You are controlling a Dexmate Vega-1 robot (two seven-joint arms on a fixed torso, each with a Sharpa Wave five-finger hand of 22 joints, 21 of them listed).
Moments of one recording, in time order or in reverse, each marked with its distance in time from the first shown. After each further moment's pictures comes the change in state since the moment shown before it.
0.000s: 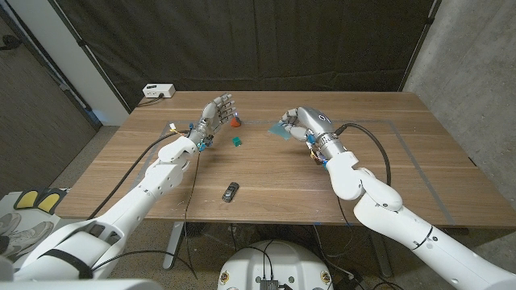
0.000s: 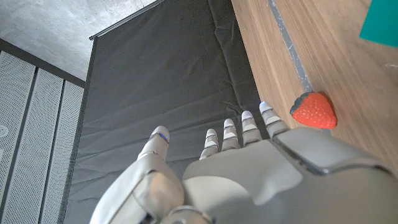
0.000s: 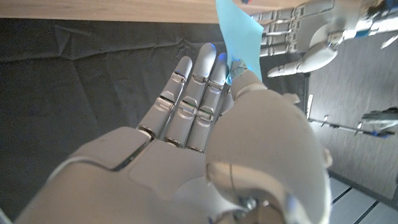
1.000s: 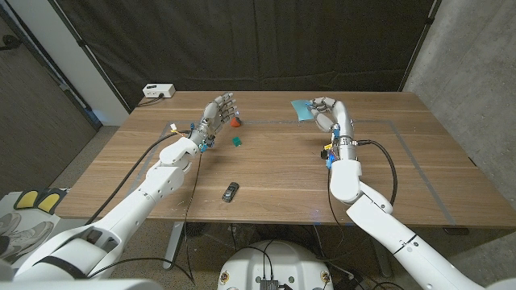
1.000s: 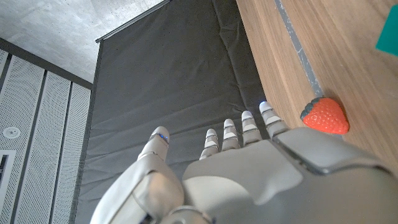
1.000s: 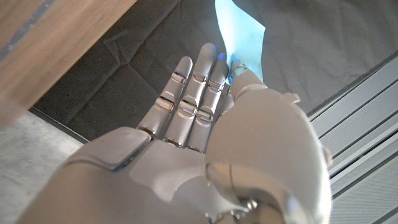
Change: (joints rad) left arm 0.035 0.011 0.000 -0.065 0.007 -0.011 0.039; left_hand -0.004 -0.004 0.000 0.000 0.000 0.000 0.000 0.000 0.000 0.000 0.000 0.000 0.000 0.000 0.000 0.000 0.000 0.000 0.000 0.000 -0.003; right arm -0.056 0.208 0.126 0.199 0.337 0.232 -0.361; right_hand 0.008 -0.008 0.012 -0.003 0.007 -0.006 -0.005 0.016 0.017 -0.004 0.004 -0.001 -0.017 0.017 -0.002 -0.077 -0.028 -0.005 -0.005 0.021 -0.003
